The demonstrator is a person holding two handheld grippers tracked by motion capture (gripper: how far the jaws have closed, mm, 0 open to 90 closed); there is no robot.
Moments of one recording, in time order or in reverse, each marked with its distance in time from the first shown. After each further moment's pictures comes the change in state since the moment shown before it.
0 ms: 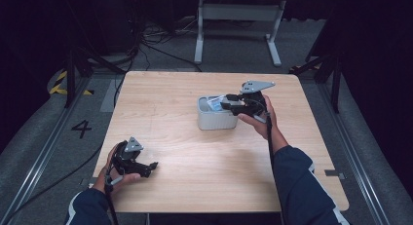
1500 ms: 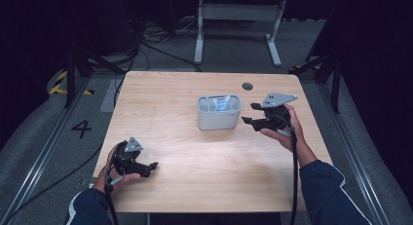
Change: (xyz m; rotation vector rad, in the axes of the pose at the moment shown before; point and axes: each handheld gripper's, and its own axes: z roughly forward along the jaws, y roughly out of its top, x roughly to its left) left arm 0.000 0.000 0.000 0.000 0.000 0.000; right arm 0.009 -0.029 -0.068 0.114 -0.101 -0.093
